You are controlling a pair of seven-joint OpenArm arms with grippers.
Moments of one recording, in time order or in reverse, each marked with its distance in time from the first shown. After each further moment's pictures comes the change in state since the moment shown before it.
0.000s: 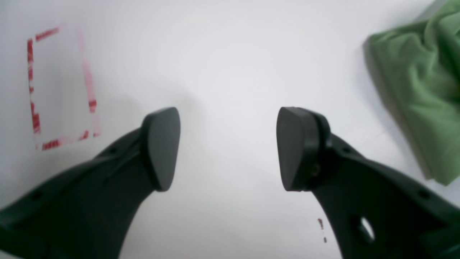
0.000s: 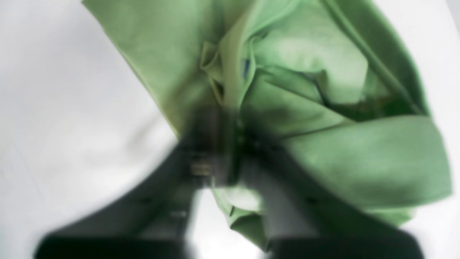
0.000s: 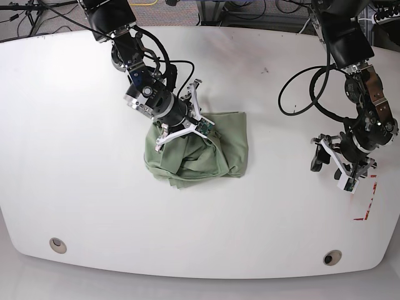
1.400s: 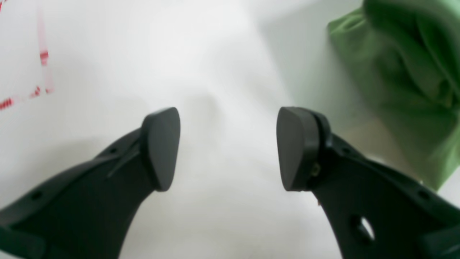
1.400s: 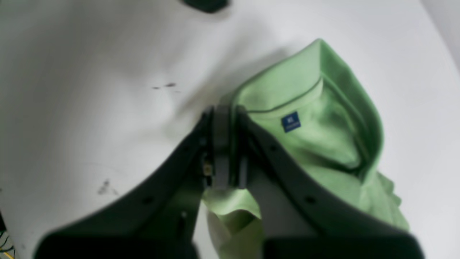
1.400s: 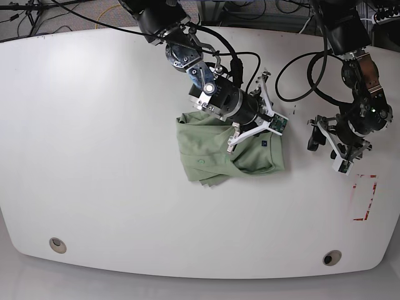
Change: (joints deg) left arm 5.4 0.2 0.4 -0.1 0.4 0.0 0.4; right arm 3.3 -17.9 -10.6 -1.0 0.3 -1.0 -7.0
